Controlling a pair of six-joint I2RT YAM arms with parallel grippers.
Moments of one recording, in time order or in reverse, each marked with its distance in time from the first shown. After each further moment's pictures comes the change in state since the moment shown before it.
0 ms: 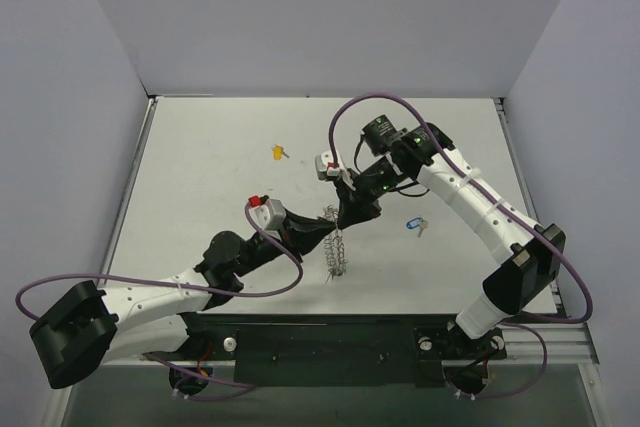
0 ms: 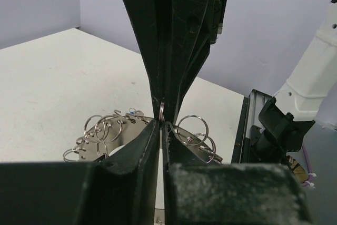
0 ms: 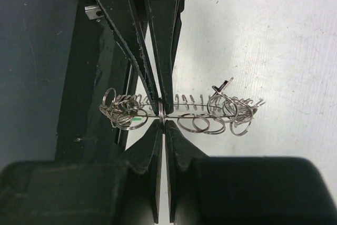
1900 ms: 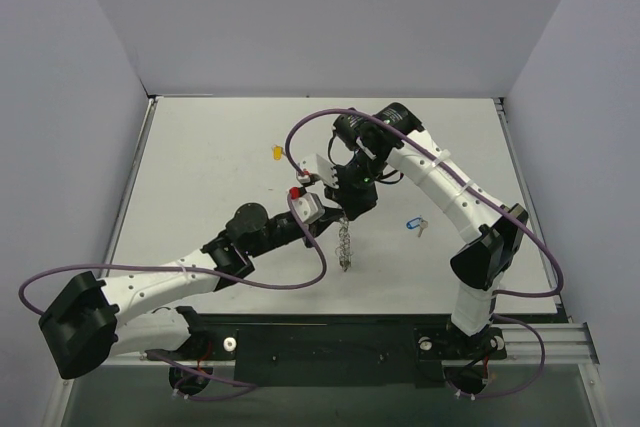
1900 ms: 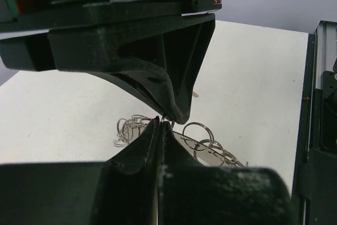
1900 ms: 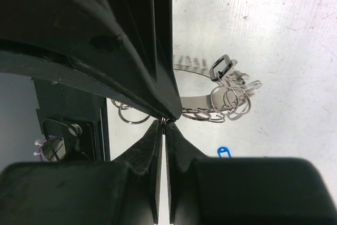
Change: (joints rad) left arm 0.007 0.079 0.246 -0.398 0.016 0.372; right arm 0.100 0.222 0.360 -0.304 0.432 0.045
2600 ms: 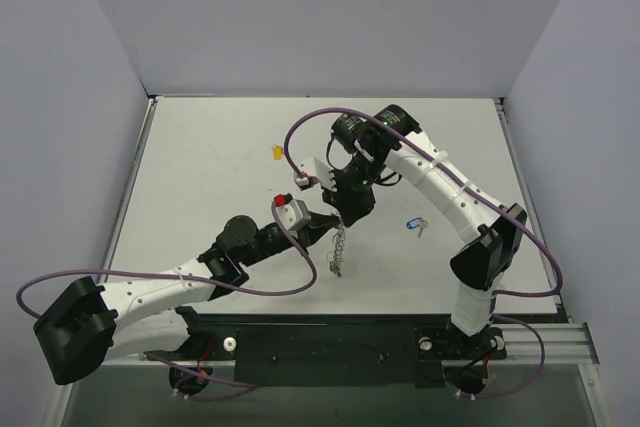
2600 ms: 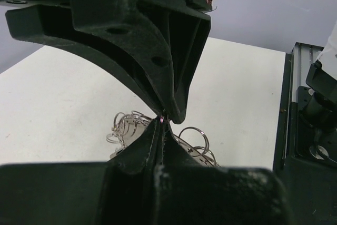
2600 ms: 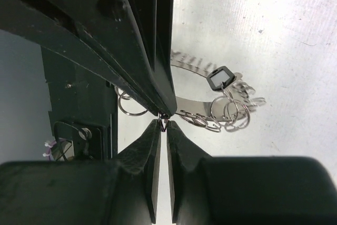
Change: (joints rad) left arm -0.001 -0.044 -0.104 0.135 0.016 -0.090; right arm 0.004 0.000 -0.014 -0.009 -0.059 -0.011
